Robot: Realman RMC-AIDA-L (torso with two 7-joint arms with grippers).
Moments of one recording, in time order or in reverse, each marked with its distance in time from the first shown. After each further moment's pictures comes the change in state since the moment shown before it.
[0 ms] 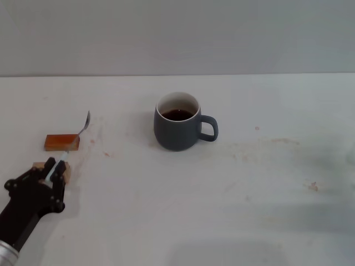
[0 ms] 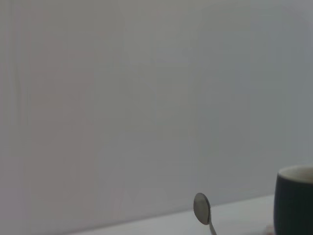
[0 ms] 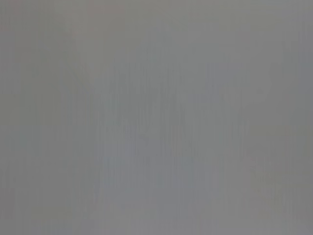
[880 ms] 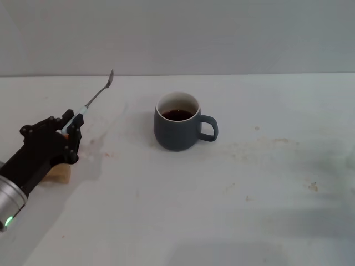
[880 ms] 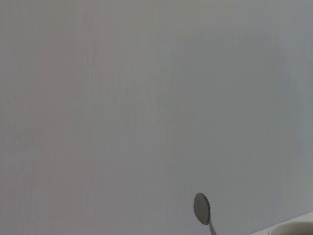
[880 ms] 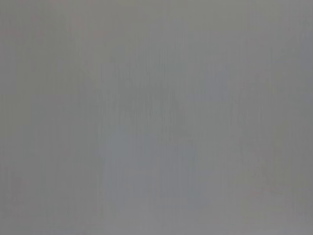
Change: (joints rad) left arm 0.011 0.180 -0.028 -0.507 0.091 -0.393 -0.041; right arm -0.029 0.000 -0.012 0.031 0.000 -0.003 0.000
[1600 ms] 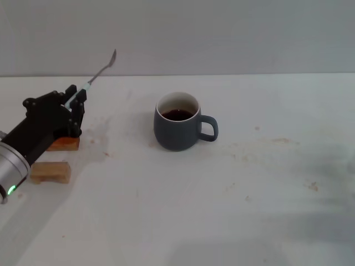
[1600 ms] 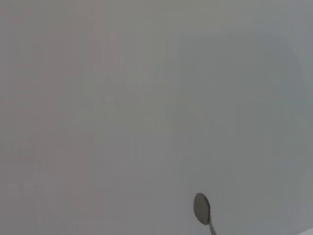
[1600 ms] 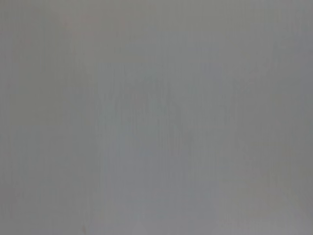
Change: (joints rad) left arm -0.001 0.028 -0.074 -0.192 0.039 -0.217 0.000; right arm -0.026 0.002 -0.001 0.019 0.000 0.001 0.000
